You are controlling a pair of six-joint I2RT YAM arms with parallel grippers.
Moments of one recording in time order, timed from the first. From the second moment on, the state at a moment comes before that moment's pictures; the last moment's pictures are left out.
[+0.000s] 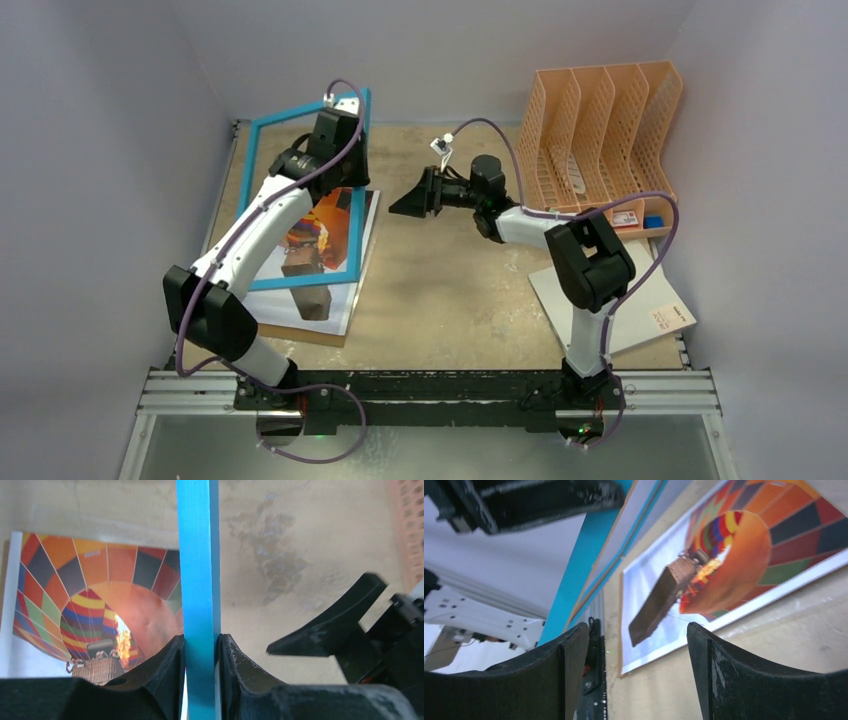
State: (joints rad) left arm -0.43 1.56 1.52 -0.69 -0.22 -0.34; right arm 0.51 1.94 1.16 0.69 -0.88 0.79
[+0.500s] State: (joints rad) left arm -0.43 1.57 1.71 -0.69 -0.02 -0.43; right arm 0.52 1.94 1.14 1.32 -0.97 1.31
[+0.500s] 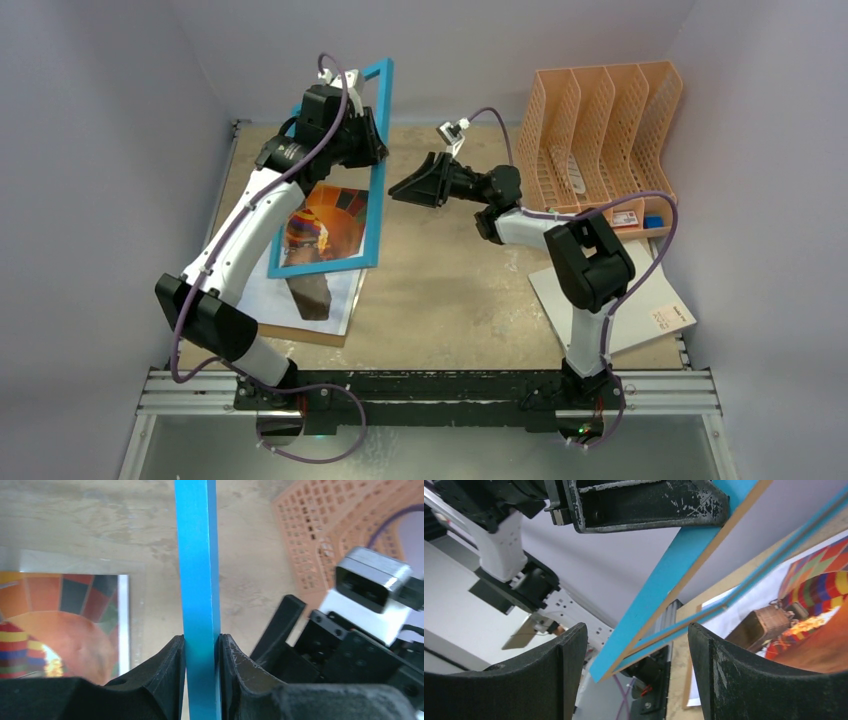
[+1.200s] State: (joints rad) left arm -0.43 1.43 1.55 -0.33 0.19 -0.75; right arm 0.53 1.83 1.18 1.24 -0.83 1.38
